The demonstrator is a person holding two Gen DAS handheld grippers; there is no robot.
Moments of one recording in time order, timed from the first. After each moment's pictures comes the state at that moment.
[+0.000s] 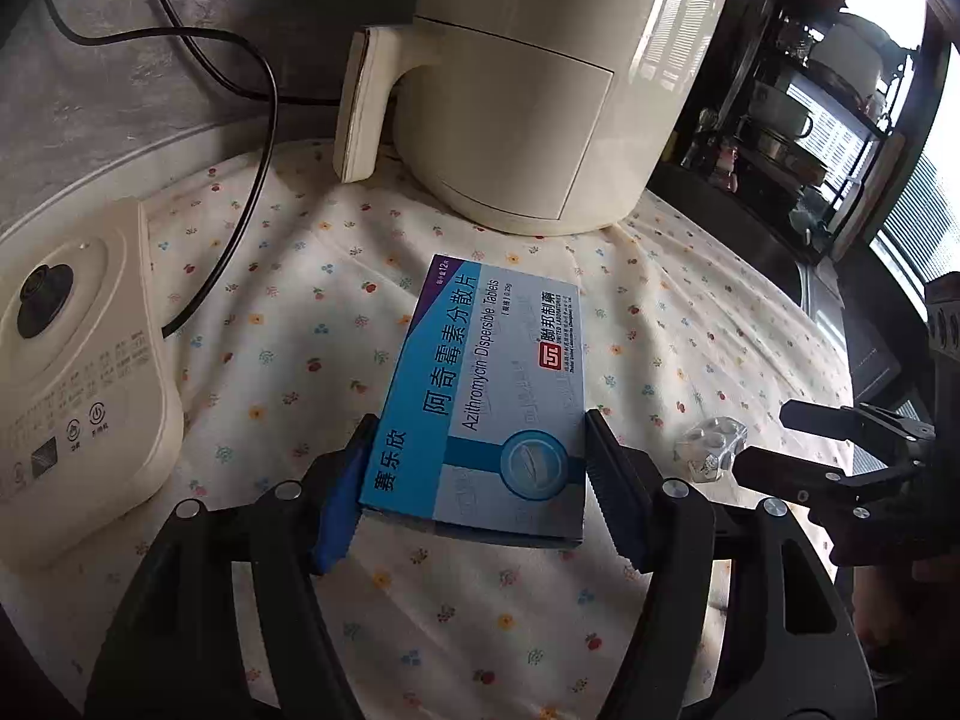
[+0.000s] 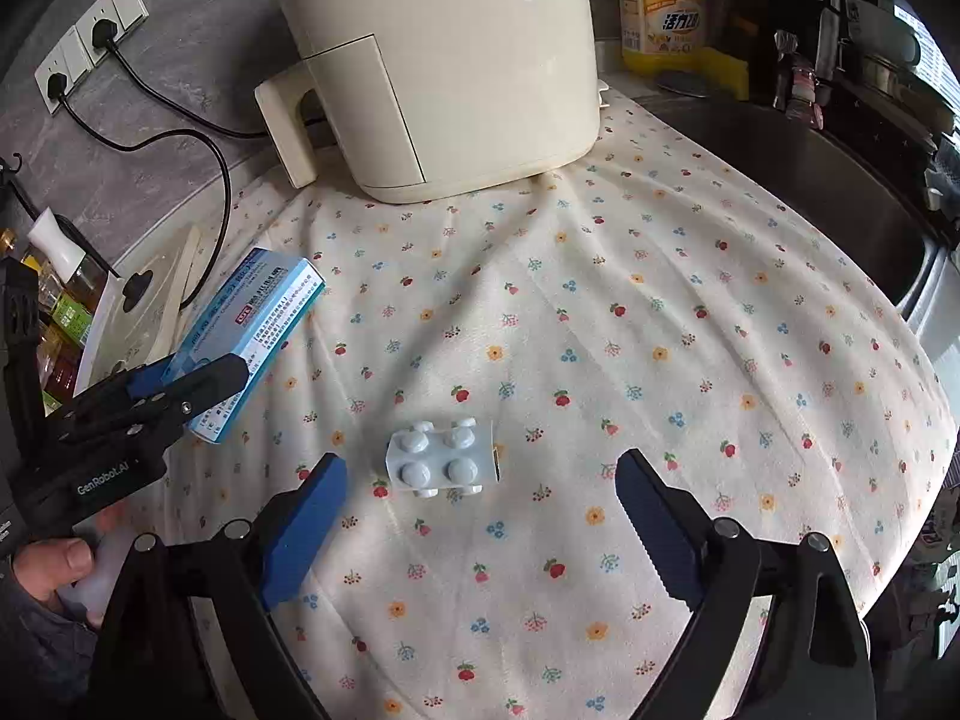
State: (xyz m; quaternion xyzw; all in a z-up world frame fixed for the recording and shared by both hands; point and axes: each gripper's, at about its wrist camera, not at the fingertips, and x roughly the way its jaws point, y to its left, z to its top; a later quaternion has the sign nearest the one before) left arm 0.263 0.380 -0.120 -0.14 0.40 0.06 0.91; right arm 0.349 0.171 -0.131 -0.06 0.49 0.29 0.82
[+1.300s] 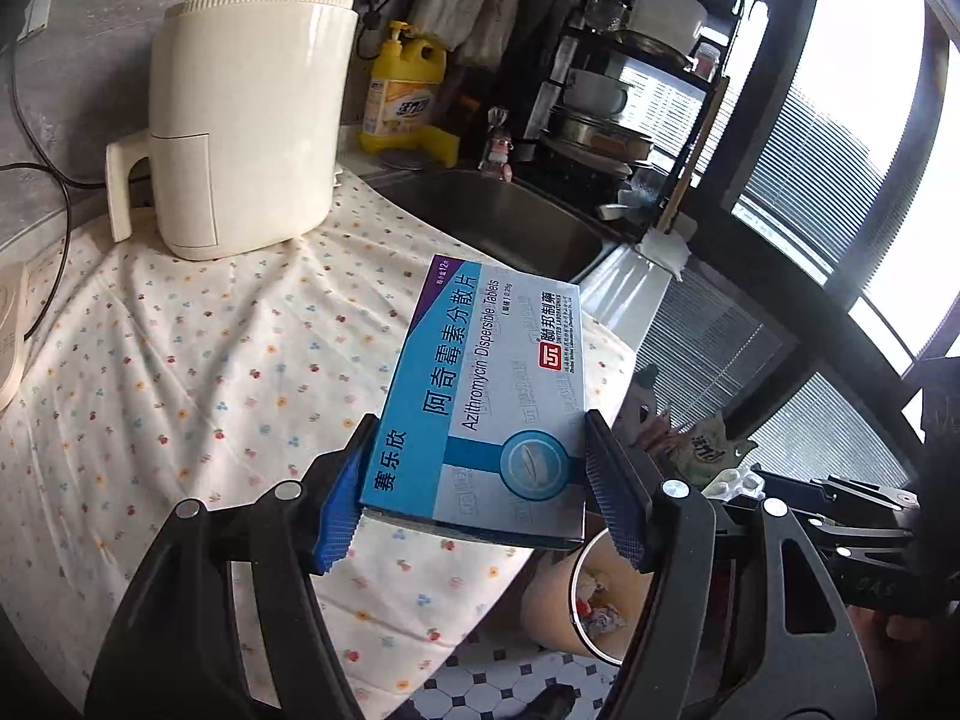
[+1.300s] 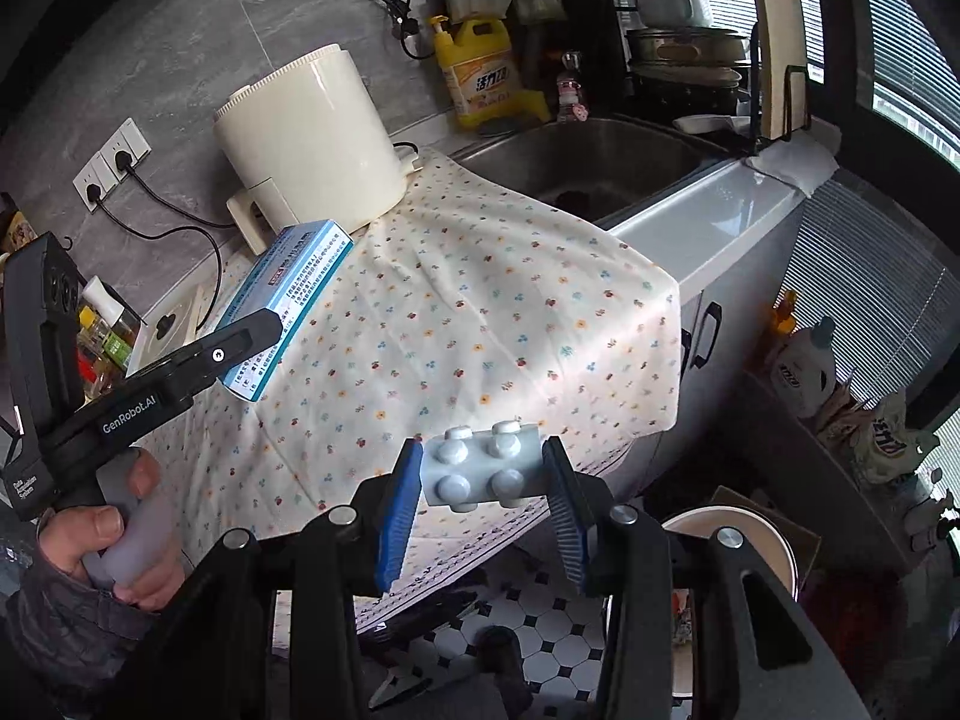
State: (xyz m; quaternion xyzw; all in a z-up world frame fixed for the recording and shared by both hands) left arm 0.240 0.126 -0.056 -0.12 0.36 -0.03 0.93; right arm 0.266 -0.108 -0.065 0.03 0.45 0.25 0.86
